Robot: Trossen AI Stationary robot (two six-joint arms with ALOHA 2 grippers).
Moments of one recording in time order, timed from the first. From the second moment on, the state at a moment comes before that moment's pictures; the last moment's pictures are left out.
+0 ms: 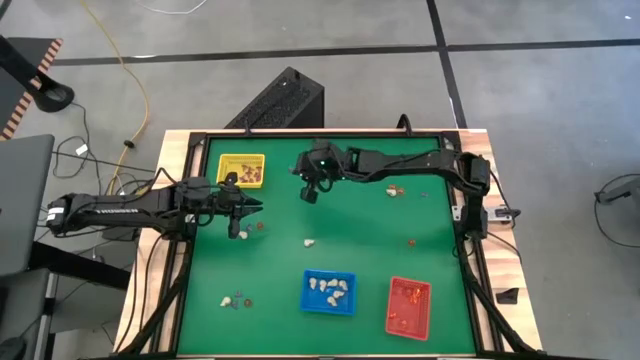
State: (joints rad) left arm 0.16 0.56 0.30 -0.06 -0.01 -0.06; right arm -0.23 1.88 1.49 -0.14 0.08 -0.11
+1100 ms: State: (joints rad) left arm 0.16 0.42 0.31 -0.18 -0.05 -0.03; right arm -0.29 2.54 2.28 -0.13 -0.03 0.04
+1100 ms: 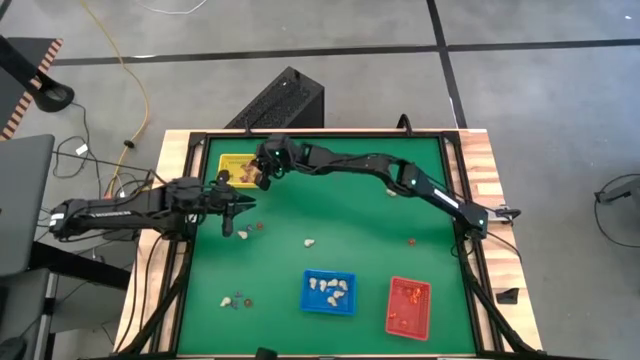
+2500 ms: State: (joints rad) left arm -0.54 1.06 0.68 -0.26 0.12 -0.53; right arm 0.14 1.28 0.93 -0.16 0.05 -0.07
